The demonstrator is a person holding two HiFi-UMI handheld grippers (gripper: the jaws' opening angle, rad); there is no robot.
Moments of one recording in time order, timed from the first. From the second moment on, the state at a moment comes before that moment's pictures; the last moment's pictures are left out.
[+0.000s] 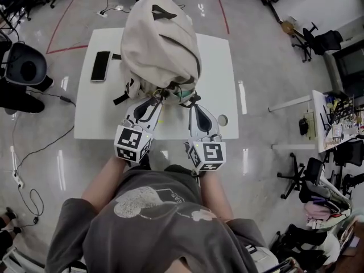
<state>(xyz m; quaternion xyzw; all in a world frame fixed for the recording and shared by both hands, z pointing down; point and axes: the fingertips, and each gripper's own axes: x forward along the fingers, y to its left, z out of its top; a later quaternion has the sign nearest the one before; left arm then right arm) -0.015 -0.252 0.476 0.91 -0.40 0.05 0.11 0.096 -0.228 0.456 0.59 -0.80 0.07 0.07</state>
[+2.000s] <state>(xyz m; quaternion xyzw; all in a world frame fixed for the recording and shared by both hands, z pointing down) -0.012 -0.248 0.437 0.91 -0.34 0.04 0.23 0.011 -0.264 0.457 0.42 -0.88 -0.14 0.19</state>
